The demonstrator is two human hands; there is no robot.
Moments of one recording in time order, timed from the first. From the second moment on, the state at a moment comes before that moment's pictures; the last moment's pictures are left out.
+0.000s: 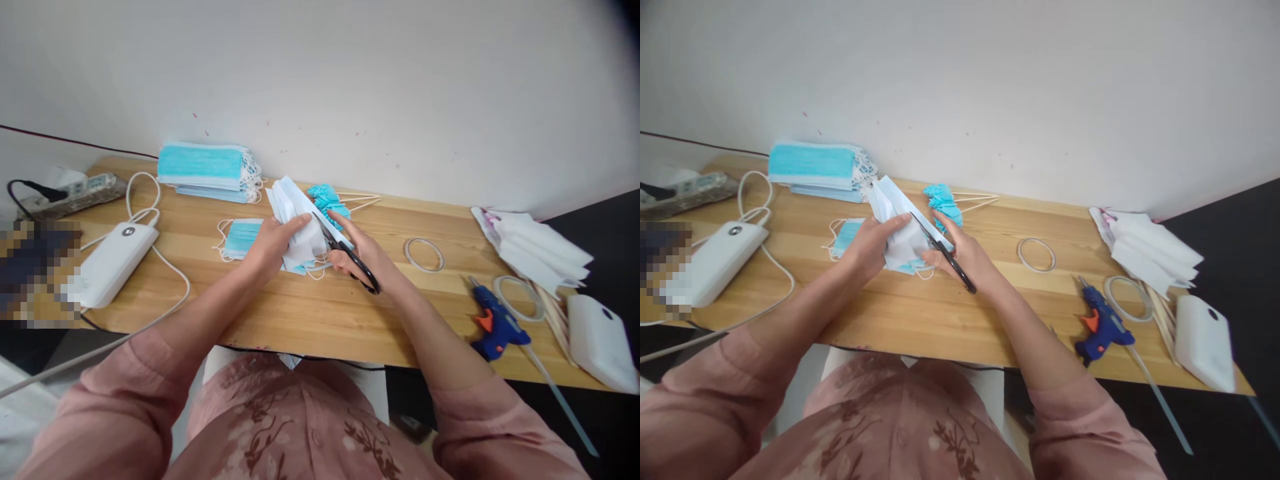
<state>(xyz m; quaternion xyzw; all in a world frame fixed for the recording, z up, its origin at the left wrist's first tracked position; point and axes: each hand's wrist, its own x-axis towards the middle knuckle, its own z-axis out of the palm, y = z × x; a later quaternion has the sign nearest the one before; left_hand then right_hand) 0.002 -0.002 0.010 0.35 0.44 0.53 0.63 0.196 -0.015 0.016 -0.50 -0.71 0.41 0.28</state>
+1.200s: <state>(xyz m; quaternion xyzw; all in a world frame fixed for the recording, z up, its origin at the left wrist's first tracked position) 0.001 -0.002 0.012 0.36 0.44 0.52 0.64 0.193 -0.020 0.020 -0.49 -0.67 0.48 0.29</state>
